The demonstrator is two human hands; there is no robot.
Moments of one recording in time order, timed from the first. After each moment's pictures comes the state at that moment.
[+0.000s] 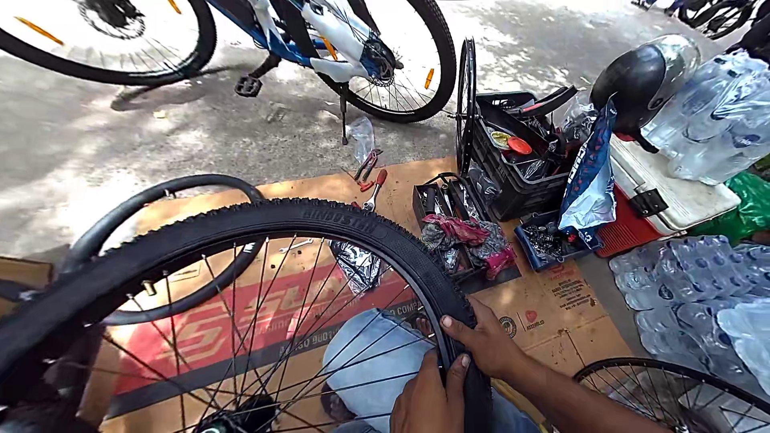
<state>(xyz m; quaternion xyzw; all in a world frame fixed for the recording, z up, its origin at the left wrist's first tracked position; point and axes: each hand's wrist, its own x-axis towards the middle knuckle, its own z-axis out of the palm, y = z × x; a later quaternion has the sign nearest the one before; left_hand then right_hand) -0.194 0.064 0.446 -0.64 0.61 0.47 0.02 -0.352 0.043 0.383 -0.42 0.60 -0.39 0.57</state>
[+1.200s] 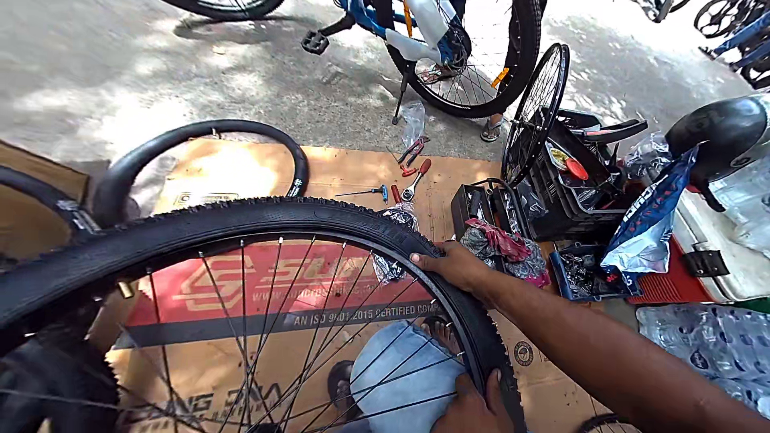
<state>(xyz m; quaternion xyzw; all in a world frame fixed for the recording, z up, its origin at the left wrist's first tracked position) -0.192 0.059 0.421 -0.76 0.55 0.34 0.05 -0.257 -0.157 0.380 -0.50 0.63 -0.10 0.59</state>
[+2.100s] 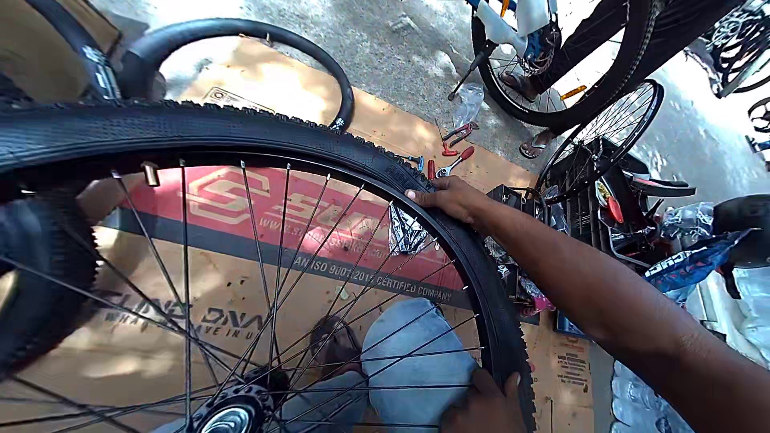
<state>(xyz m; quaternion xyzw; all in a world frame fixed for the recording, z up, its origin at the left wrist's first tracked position) -0.189 0.049 0.418 -0.77 0.54 0.33 0.00 -0.163 -0.260 0.384 -0.62 0.54 0.00 0.58</state>
